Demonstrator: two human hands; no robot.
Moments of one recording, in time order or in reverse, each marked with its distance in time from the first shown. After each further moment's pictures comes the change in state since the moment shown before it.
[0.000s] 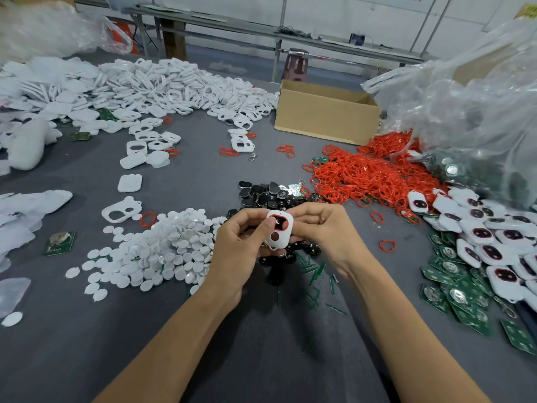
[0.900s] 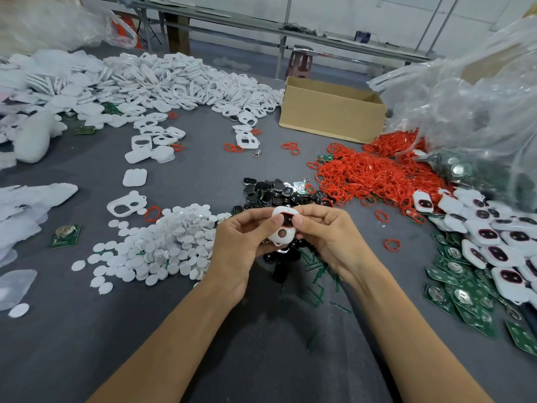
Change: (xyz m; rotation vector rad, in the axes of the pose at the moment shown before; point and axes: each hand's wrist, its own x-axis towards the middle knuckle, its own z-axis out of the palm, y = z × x) left_hand 0.002 0.004 -0.003 -0.145 0.026 -0.092; right_hand -0.001 0.011 -0.001 0.193 -0.040 0.064
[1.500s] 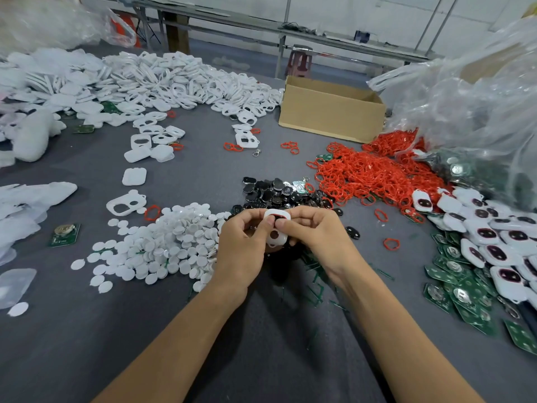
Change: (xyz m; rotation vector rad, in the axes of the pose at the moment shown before) left_hand -0.001 -0.007 0.003 0.351 0.137 0.083; right_hand -0.003 0.002 0.018 -0.226 0.072 0.006
